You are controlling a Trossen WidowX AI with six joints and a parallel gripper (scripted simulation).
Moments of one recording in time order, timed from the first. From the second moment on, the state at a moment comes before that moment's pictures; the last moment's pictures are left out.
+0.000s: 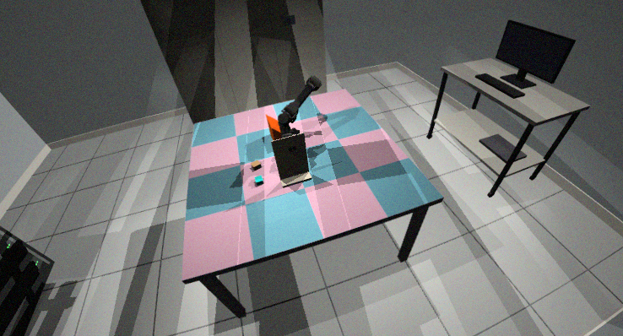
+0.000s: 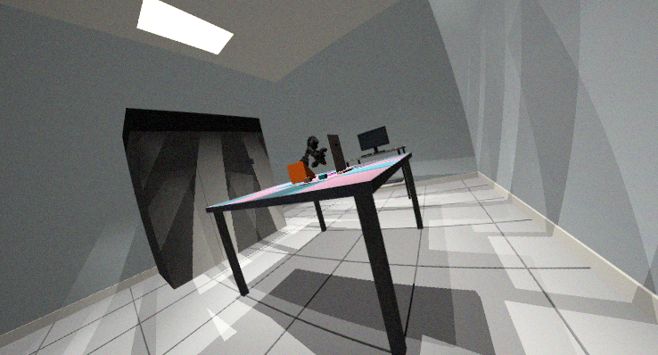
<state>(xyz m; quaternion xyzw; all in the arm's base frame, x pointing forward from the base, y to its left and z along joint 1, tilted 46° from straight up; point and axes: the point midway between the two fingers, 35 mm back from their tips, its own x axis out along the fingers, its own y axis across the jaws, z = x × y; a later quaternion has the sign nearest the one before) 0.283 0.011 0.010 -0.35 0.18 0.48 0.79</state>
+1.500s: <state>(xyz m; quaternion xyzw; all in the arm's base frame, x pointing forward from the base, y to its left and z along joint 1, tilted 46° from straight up) 0.277 0.048 -0.020 -0.34 0.16 0.50 0.78</state>
